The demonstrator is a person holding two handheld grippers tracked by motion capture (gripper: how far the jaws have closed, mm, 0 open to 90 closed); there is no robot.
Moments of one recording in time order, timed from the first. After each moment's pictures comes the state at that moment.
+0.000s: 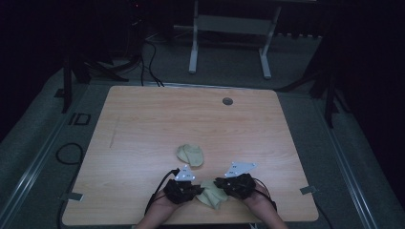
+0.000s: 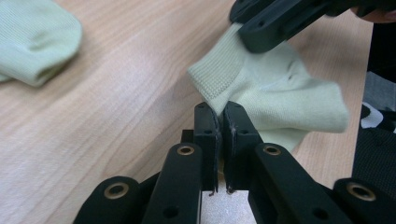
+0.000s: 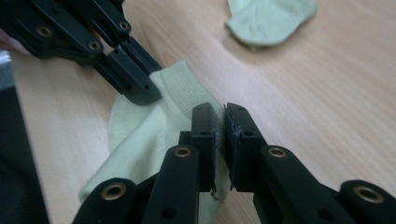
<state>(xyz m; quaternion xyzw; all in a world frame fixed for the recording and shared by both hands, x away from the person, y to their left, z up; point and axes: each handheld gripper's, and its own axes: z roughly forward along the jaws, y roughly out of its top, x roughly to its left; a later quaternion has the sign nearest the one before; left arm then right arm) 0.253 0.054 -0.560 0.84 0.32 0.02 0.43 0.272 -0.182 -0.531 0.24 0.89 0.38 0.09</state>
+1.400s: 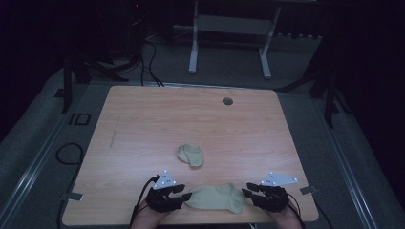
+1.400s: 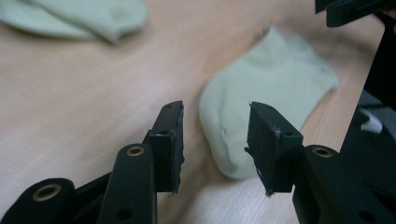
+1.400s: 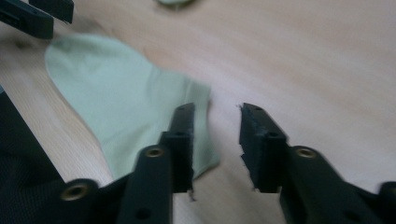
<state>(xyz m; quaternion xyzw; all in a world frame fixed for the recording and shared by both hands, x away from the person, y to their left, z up) 0.222 0.097 -0.551 0.80 0.38 0.06 0.46 0.238 -0.268 -0.533 0.36 0.83 0.40 0.11</state>
